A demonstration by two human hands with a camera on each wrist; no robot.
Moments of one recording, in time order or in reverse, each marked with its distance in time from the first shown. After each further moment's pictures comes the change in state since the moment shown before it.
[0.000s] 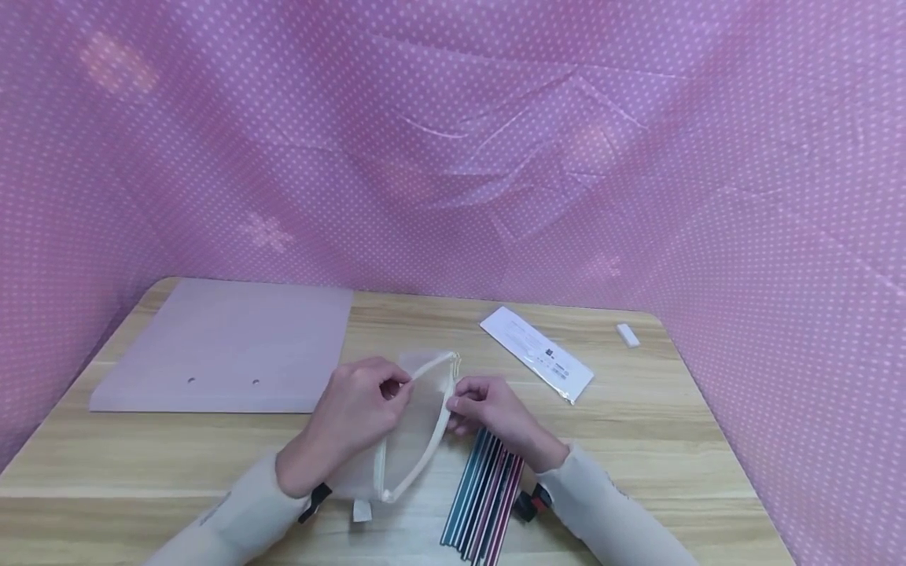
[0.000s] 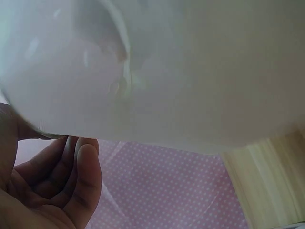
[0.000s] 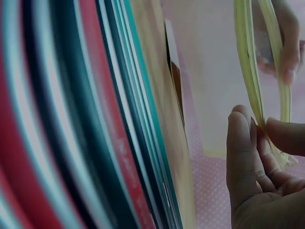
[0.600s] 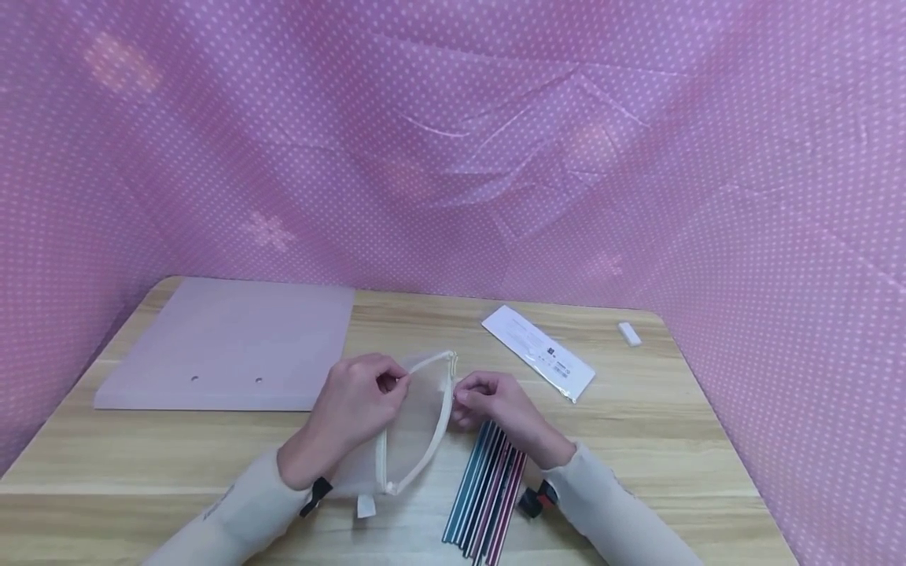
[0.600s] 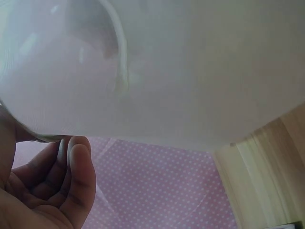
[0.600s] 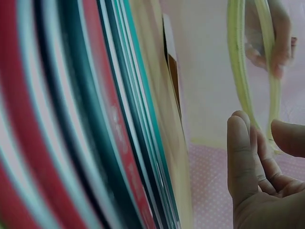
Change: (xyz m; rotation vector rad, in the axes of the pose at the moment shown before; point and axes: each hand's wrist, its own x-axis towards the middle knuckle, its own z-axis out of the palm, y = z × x) left_hand 0.001 -0.005 0.002 -0.026 0.010 -0.072; right_hand -0.003 0.003 -0.008 0.031 0.026 -0.038
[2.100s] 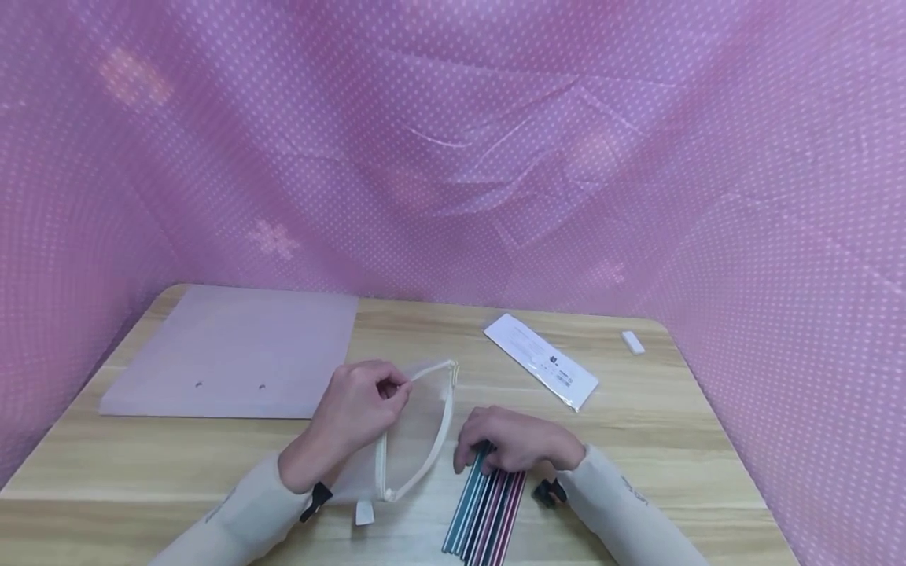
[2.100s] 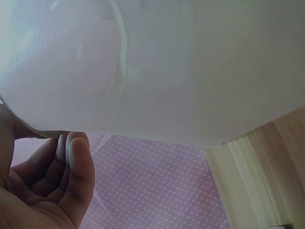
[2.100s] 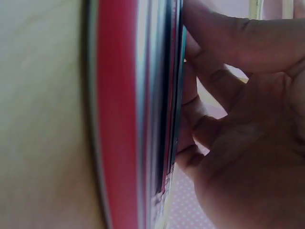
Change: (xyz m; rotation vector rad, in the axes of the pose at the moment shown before) left_hand 0.000 -0.005 0.001 -0.026 -0.028 -0.050; right_hand 0.000 0.008 -0.025 -1.022 -0.627 -0.481
